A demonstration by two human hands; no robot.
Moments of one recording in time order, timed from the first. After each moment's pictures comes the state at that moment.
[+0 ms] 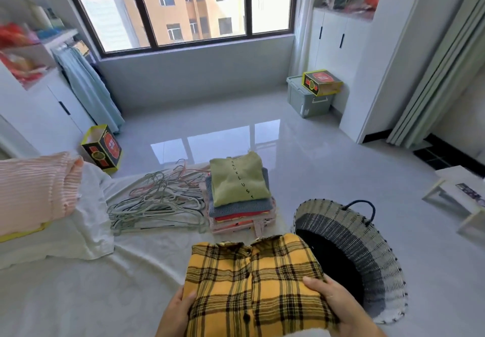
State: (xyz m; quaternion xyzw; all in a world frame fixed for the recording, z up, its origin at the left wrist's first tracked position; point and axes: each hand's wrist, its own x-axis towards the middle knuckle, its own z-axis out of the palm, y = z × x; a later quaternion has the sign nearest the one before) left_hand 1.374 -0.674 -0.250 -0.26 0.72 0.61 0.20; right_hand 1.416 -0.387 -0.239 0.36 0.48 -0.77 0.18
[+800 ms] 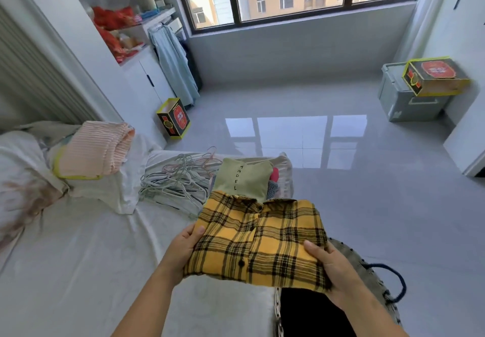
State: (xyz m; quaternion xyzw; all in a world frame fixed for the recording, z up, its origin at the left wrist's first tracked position) left_hand 1.239 -0.437 -0.206 -0.28 0.66 0.69 0.07; right_hand 1.208 -0.148 -0.239 0.23 0.45 -0.81 0.29
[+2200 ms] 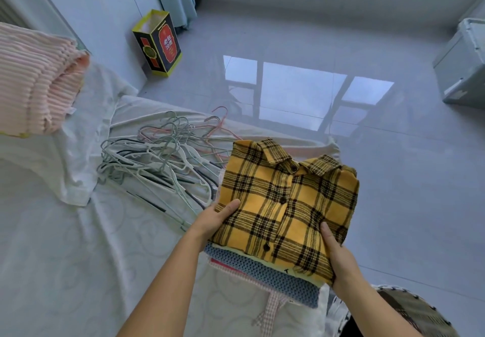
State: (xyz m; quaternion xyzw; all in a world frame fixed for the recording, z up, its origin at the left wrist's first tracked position) left_hand 0.971 -0.615 -0.455 -0.34 0.67 0.62 0.23; right_hand 0.962 -0.340 -0.450 0.39 0.58 -0.65 0.30
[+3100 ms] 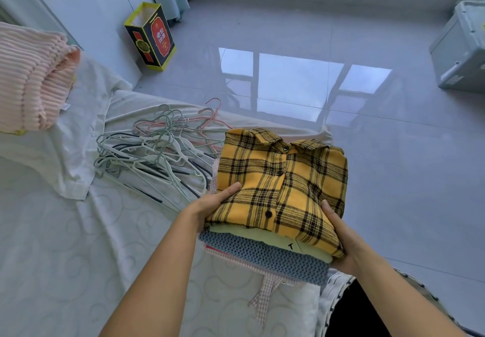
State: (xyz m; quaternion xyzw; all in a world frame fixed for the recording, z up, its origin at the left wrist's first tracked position) left_hand 0.955 -0.595 -0.413 -0.36 0.63 0.60 0.34; right_hand 0.947 -0.313 -0.423 0.36 0.51 -0.65 0.43
